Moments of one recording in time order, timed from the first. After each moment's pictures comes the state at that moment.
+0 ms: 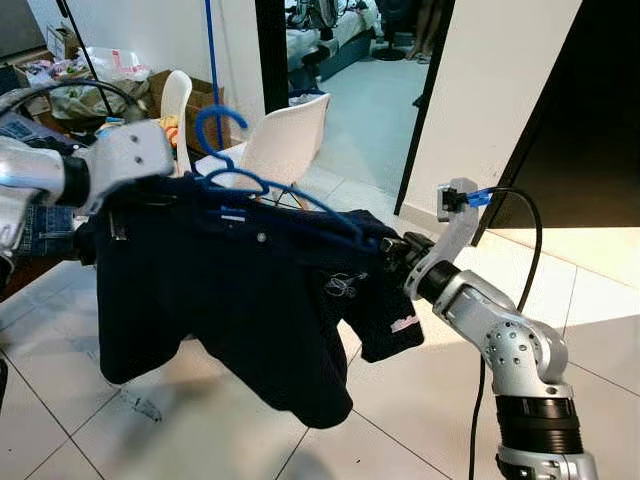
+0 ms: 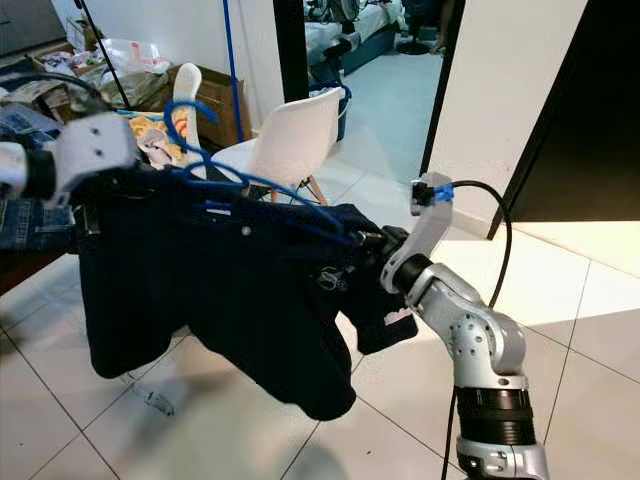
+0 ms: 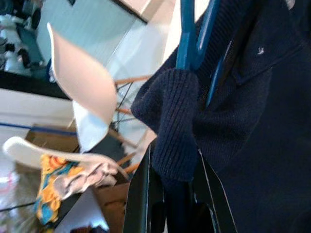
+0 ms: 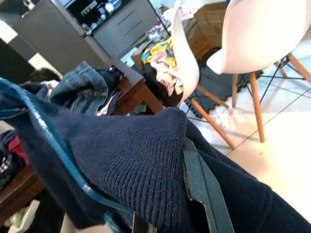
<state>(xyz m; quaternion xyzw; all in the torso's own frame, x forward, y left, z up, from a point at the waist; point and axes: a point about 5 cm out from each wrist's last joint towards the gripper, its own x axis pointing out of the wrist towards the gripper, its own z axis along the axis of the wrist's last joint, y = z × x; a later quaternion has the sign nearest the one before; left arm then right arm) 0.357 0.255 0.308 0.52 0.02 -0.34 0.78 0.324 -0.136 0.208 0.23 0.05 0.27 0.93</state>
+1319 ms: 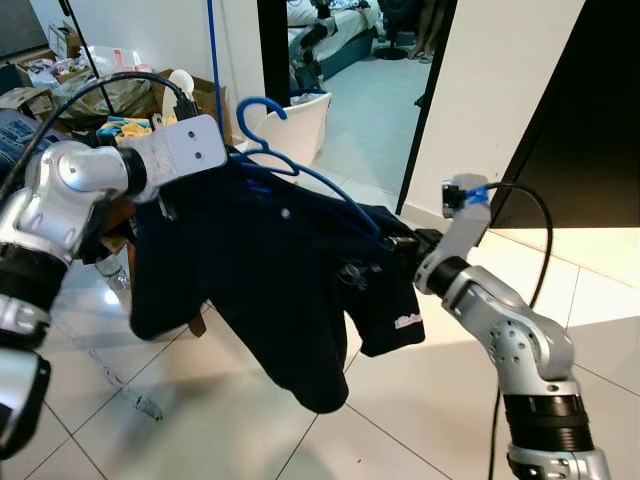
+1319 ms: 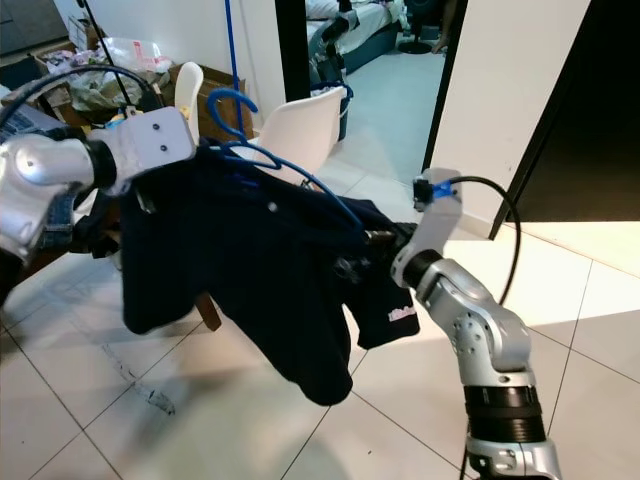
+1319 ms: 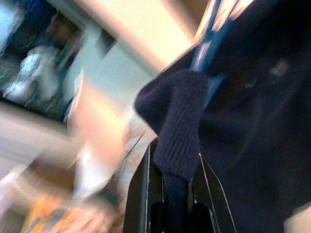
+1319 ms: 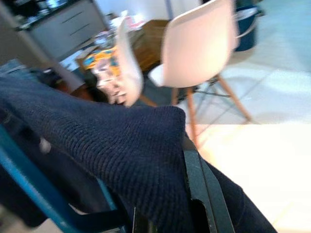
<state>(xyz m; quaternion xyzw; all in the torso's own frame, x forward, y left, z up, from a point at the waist) 0.362 0.195 0.305 0.39 -0.10 -0.37 0.84 0.329 -0.167 0.212 0.14 0.02 0.17 0.97</state>
